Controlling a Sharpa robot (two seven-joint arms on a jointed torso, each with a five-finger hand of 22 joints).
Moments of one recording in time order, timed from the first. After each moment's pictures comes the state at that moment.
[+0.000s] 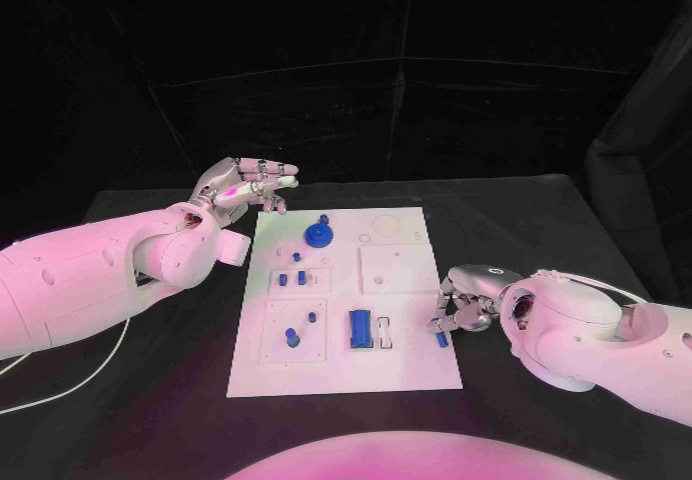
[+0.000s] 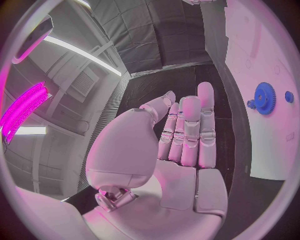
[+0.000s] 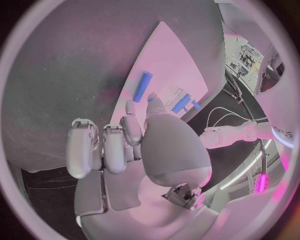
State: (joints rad) left arm 1.24 -0.84 -0.12 1.39 -0.05 -0.18 0.44; left_hand 1.31 -0.08 0.43 -0.09 0.05 1.01 0.17 0.16 0.07 1.06 0.10 0.35 0.09 1.23 0.02 1.01 0.58 0.18 1.15 0.11 0.68 0.66; right arm 1.02 -1.06 -0.04 1.92 -1.57 -0.12 -0.61; right_hand 1.33 0.01 -0.20 0.19 0.26 1.01 0.08 0.36 0.25 1.42 0.00 1.15 1.26 1.47 -0.07 1.45 1.31 0.07 1.46 0.04 1.44 1.29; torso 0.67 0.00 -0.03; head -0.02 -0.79
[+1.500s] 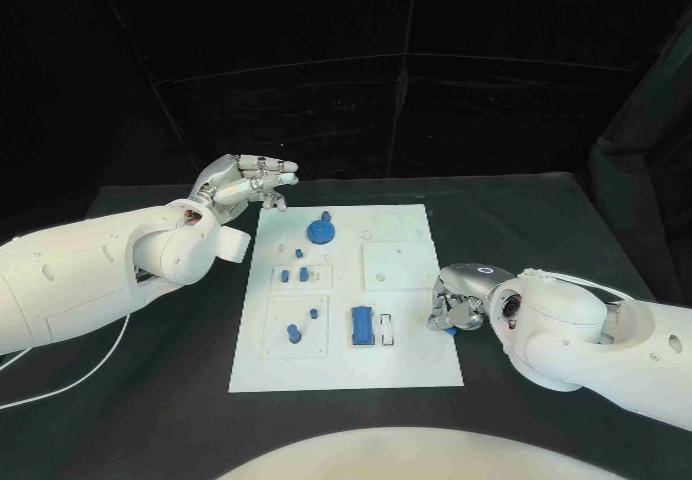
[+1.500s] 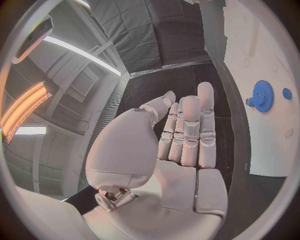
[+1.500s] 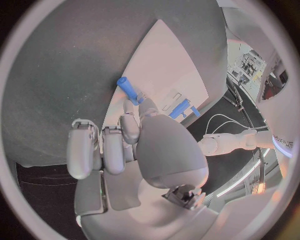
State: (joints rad) left arm 1.24 -0.85 -0.12 1.39 -0.05 -0.17 0.44; left_hand 1.31 -0.08 0.42 -0.10 0.05 1.01 0.18 0.16 0.07 1.06 0.10 0.36 0.09 1.23 0.02 1.01 0.58 0.18 1.15 0.11 0.67 0.66; right arm 1.01 -1.02 -0.03 1.93 -1.61 -0.10 -0.66; right_hand 1.45 0.05 -0.04 0.08 0.29 1.03 0.07 0.30 0.23 1.41 -0.01 1.12 1.25 1.47 -0.08 1.45 1.31 0.07 1.46 0.03 1.44 1.30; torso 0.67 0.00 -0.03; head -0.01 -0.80
